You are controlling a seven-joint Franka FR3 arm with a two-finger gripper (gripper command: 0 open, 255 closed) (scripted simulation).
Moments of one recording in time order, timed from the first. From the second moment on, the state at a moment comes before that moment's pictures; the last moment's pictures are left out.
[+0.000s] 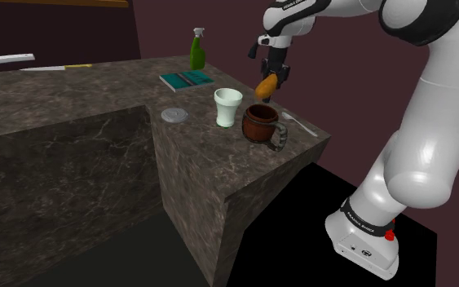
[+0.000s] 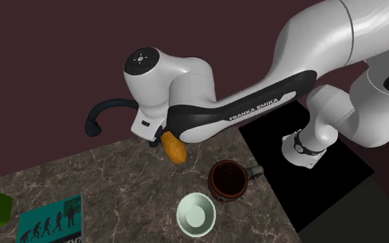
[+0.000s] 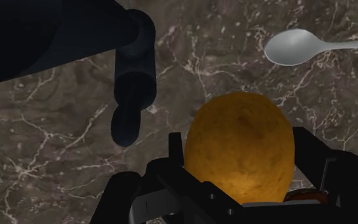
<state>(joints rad) 0.14 0.20 -0.57 -1.83 0.06 1.96 -1.85</state>
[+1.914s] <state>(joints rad) 0.26 -0.25 -0.45 -2.06 -0.15 1.77 -1.54</state>
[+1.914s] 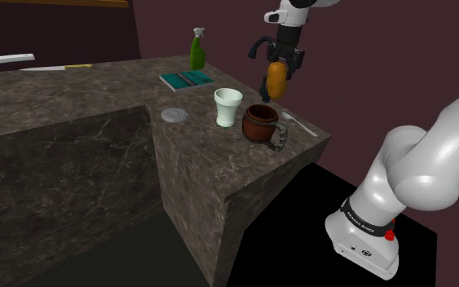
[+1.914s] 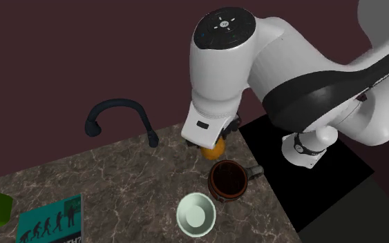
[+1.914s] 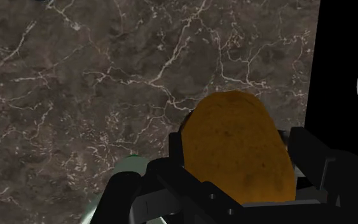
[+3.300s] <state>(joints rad) 0.28 -0.45 -0.33 -2.41 -0.18 1.93 -1.34</state>
